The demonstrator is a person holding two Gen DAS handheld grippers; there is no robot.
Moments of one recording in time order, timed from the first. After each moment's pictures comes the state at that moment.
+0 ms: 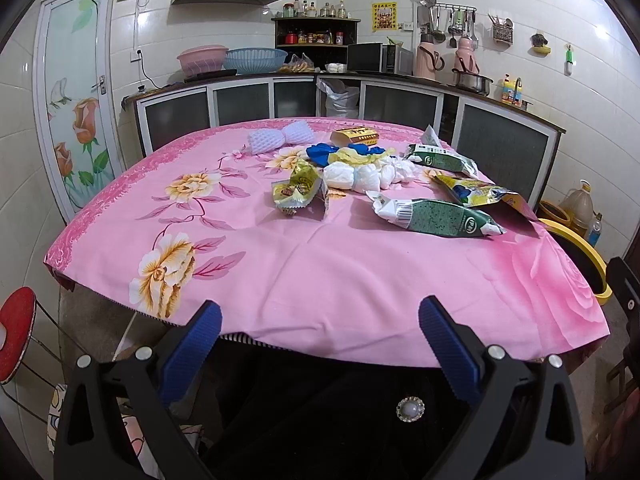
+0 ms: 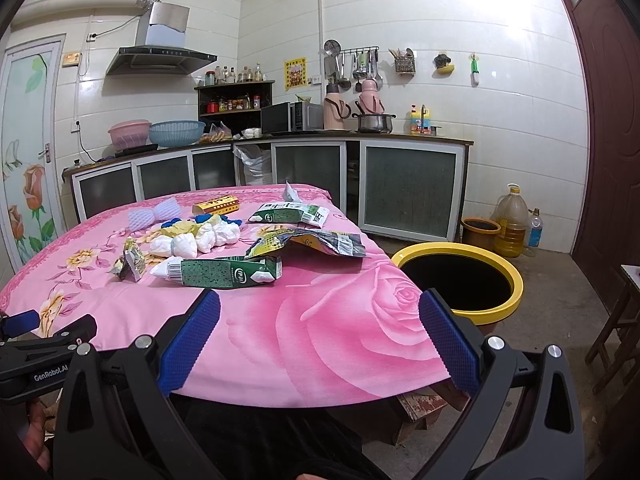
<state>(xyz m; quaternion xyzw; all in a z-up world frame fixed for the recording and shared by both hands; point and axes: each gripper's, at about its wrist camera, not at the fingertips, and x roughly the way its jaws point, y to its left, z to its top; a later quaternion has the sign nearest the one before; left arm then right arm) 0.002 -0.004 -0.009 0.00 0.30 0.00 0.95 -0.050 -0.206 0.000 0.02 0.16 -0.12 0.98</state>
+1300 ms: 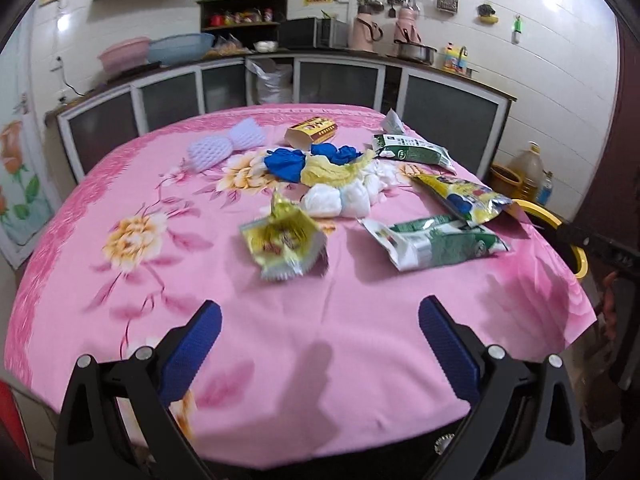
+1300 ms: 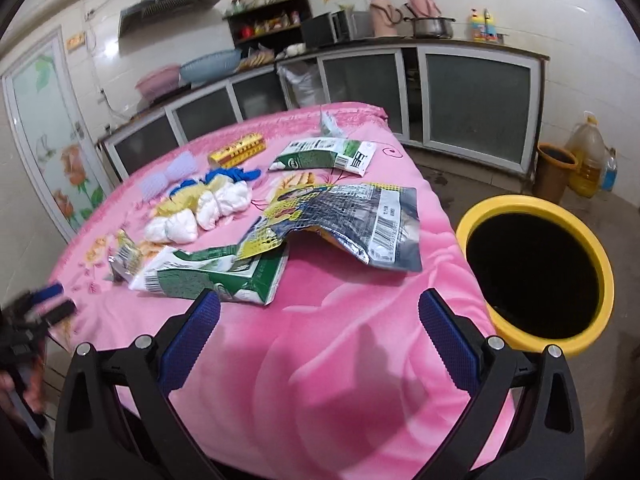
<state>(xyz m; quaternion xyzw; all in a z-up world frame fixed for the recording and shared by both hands) 0.118 0.043 0.015 0.03 0.36 -0.15 0.92 0.104 -0.288 0.002 0.08 0.33 0.01 0.94</state>
